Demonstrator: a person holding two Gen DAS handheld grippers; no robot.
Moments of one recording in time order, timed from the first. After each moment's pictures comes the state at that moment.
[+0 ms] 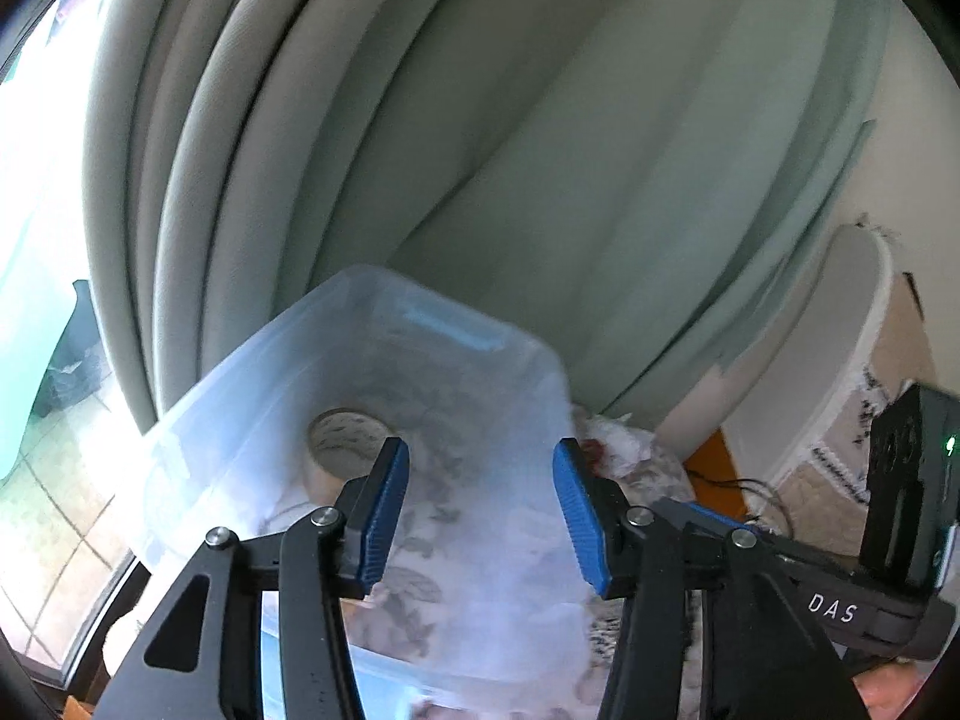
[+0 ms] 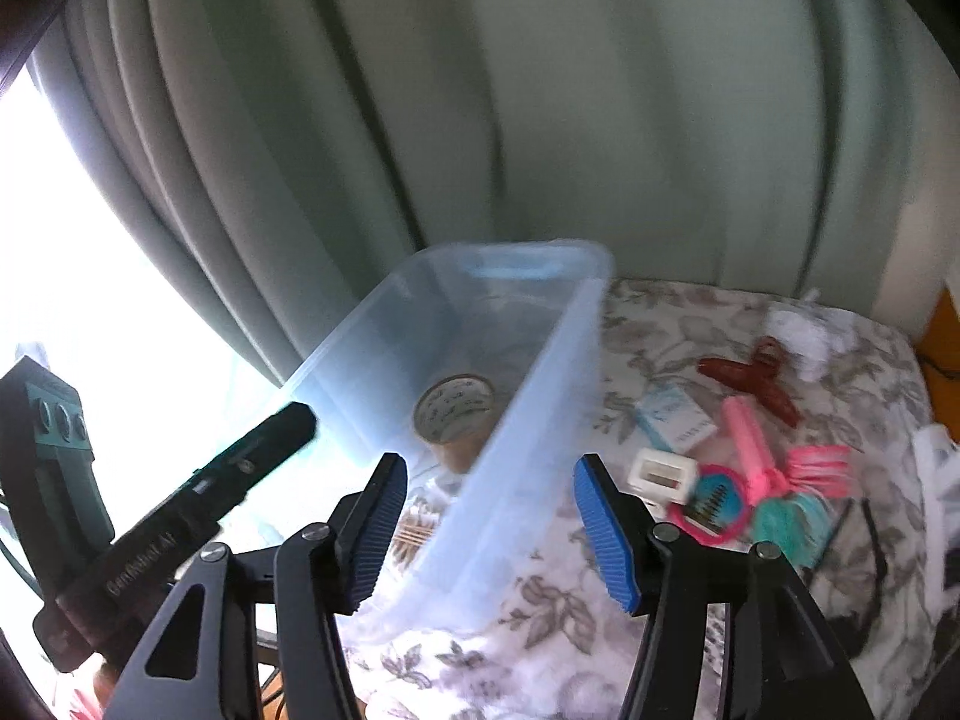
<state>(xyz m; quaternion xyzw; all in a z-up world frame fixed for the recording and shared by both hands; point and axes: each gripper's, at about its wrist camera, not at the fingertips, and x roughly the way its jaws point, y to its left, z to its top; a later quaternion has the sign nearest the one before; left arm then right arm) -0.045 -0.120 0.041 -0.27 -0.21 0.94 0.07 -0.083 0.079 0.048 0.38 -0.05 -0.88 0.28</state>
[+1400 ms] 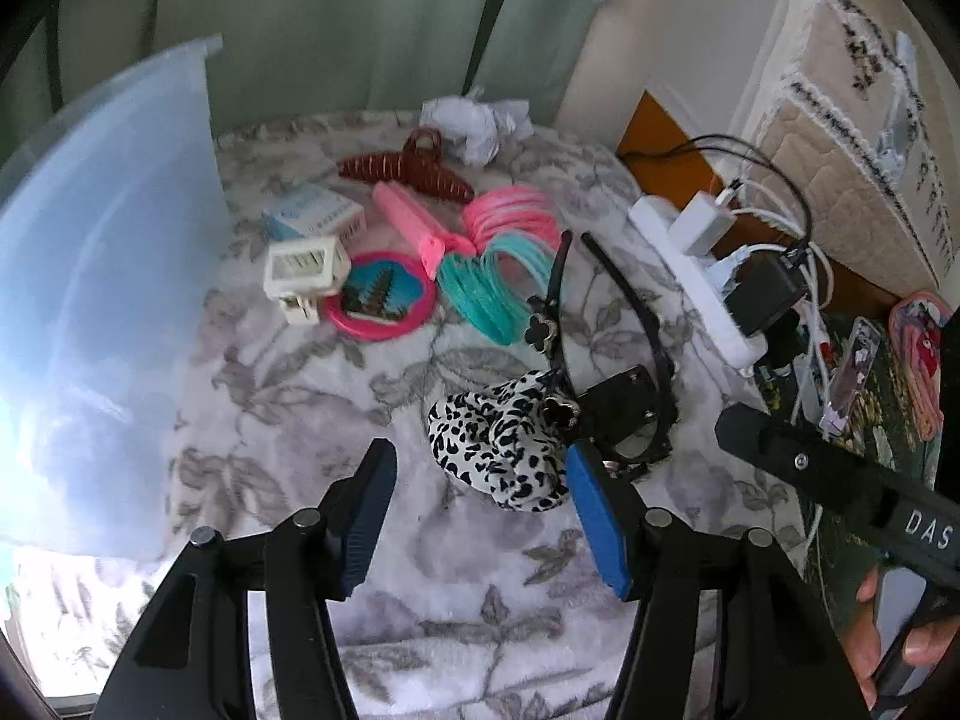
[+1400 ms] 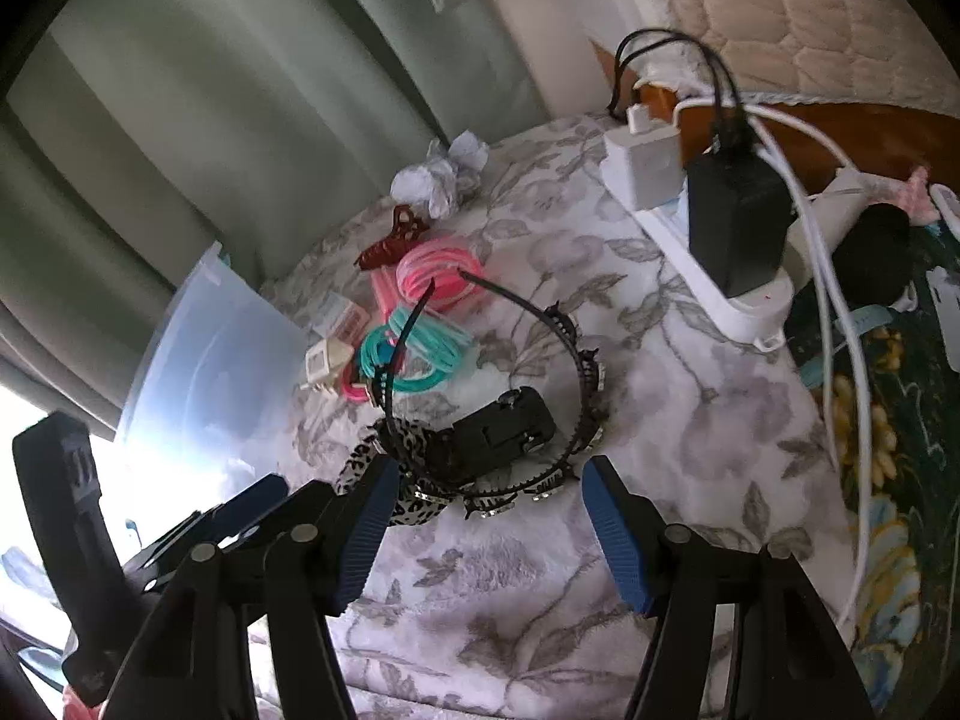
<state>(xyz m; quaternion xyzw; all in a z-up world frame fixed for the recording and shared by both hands) -0.061 0.095 -0.077 -0.50 -0.01 0.85 0.16 -0.049 0.295 -0.062 0.47 -0.21 -0.85 0.10</state>
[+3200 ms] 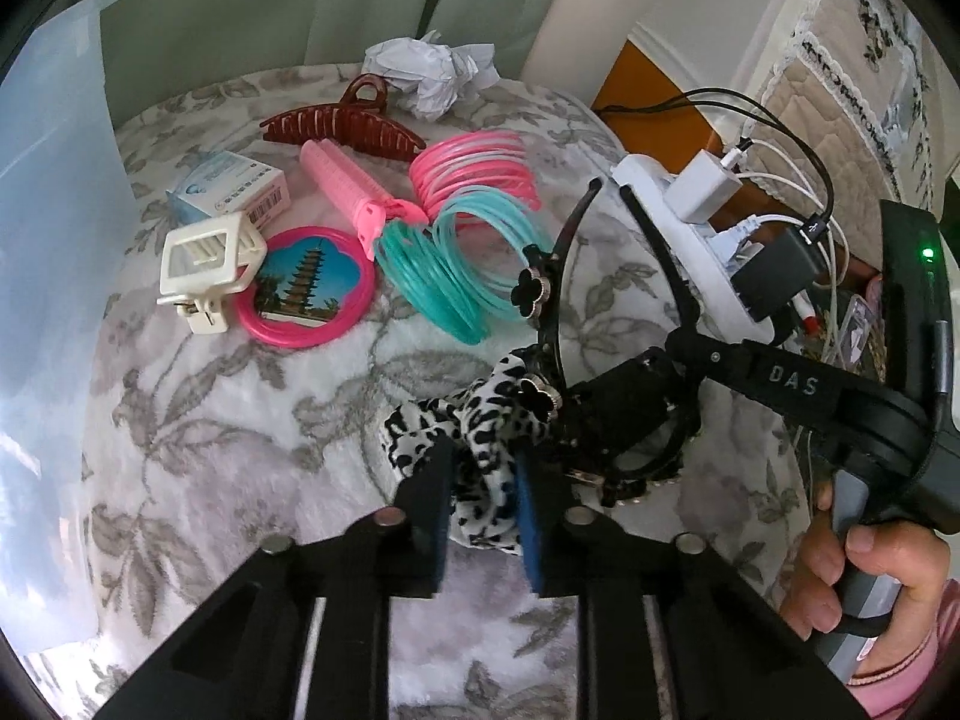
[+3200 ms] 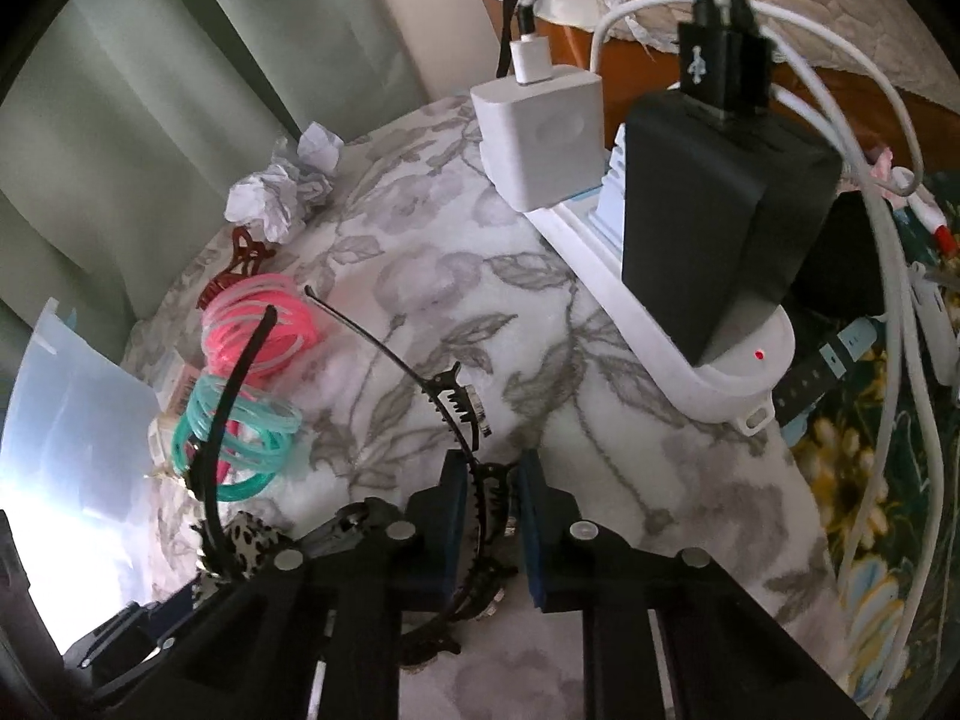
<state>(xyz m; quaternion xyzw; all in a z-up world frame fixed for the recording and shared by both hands) -0.097 0.117 -0.112 -0.53 -0.01 0.82 0.22 -0.114 0.320 -0.106 0.48 -0.20 -0.85 -0.02</state>
